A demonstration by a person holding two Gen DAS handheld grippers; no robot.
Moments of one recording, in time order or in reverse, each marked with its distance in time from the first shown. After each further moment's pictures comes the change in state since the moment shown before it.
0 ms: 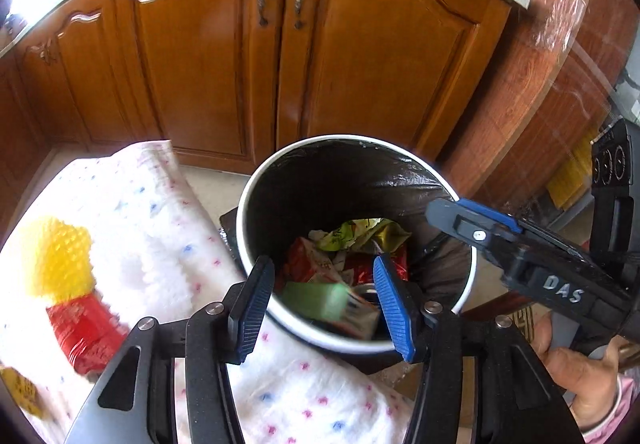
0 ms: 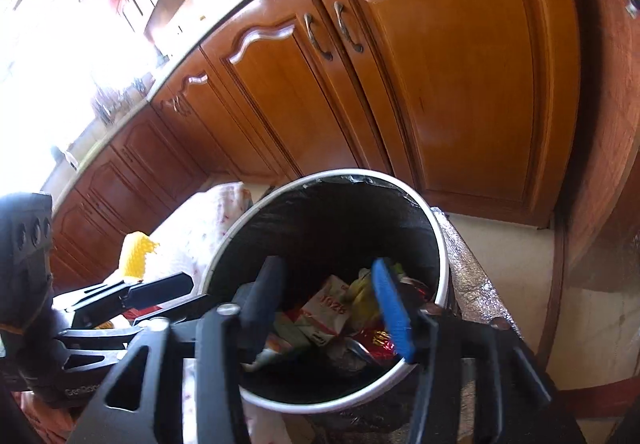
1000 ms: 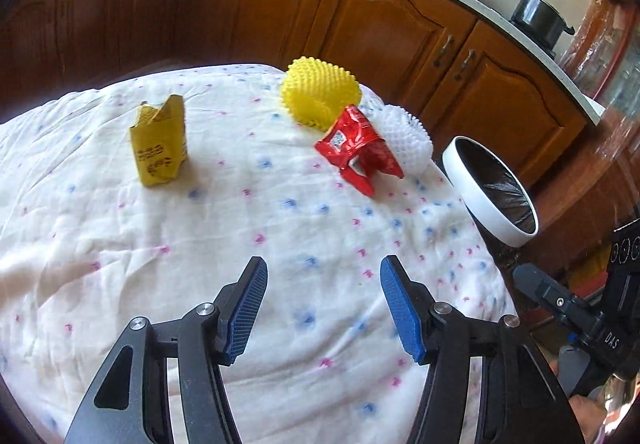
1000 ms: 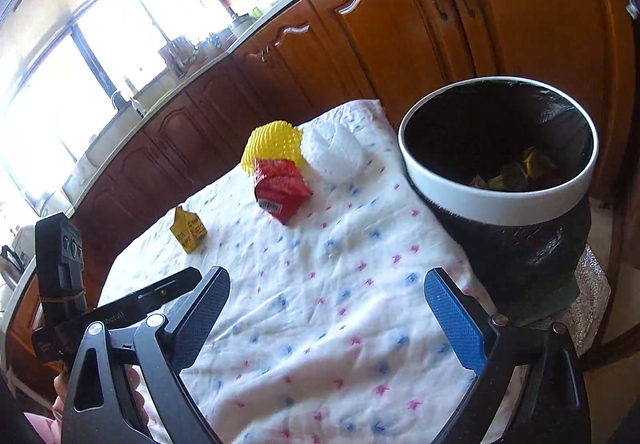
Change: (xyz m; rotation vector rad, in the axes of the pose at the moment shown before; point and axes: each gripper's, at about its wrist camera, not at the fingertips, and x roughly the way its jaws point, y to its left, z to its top) left arm -0.164 0.124 -0.202 -0.455 -0.140 0.151; right arm -0.023 0.123 -0.107 -0.130 0.108 0.189
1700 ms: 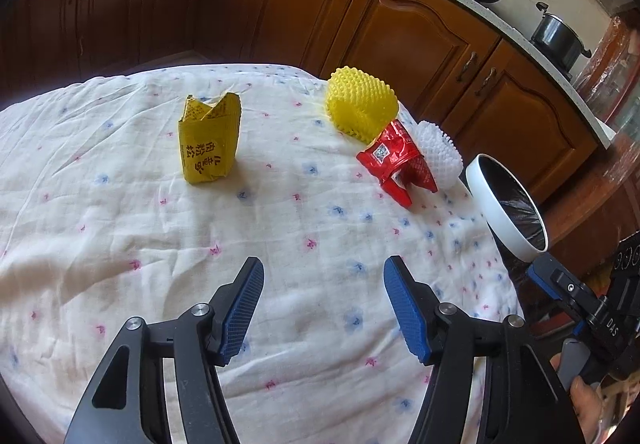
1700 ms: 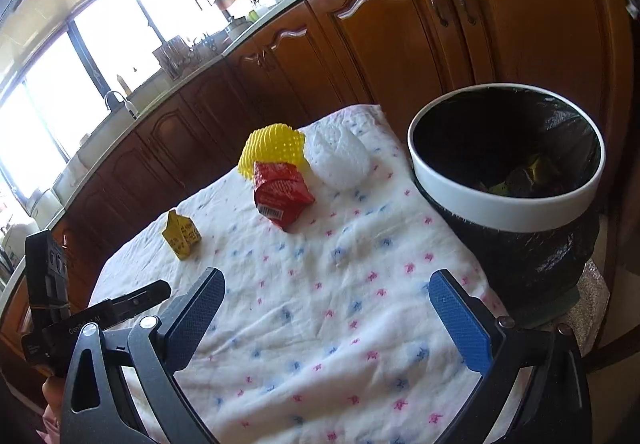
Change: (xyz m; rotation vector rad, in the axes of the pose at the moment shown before) left arm -0.011 0.029 0.009 -0.056 -0.010 0.014; right arm 0.006 0.012 0.000 -0.010 -0.056 -0.030
